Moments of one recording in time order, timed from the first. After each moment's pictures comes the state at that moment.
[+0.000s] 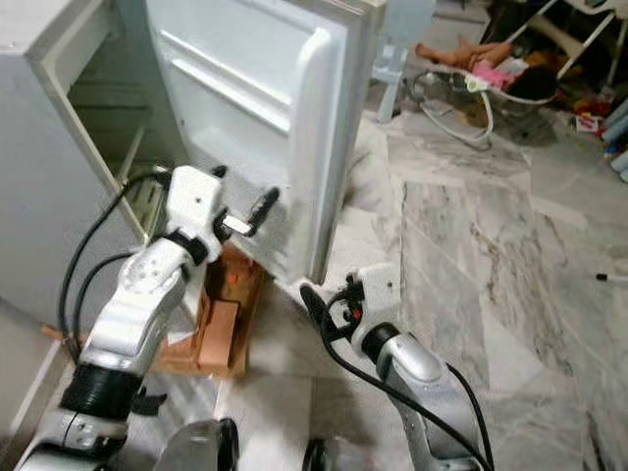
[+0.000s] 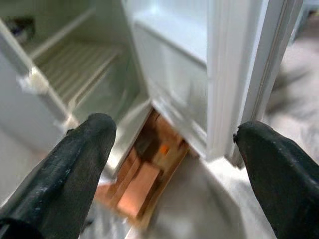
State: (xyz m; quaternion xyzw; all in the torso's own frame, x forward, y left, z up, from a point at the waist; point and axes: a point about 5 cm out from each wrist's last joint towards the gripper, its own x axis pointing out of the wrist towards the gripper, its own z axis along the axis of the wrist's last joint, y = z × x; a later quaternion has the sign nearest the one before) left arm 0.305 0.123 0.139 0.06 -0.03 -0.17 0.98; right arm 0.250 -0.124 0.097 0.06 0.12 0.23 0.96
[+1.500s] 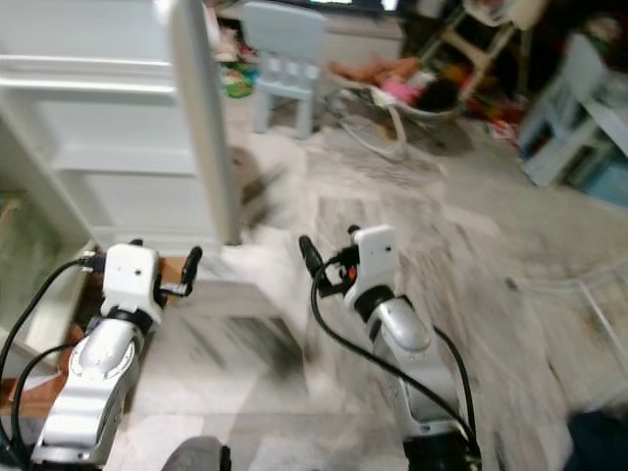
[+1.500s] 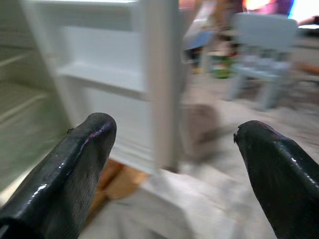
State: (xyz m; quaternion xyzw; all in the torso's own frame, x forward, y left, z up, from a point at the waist) left arm 0.258 0.181 0.099 0.12 0.04 0.00 0.99; right arm 0.274 -0.103 0.120 0.05 0.02 0.23 0.97
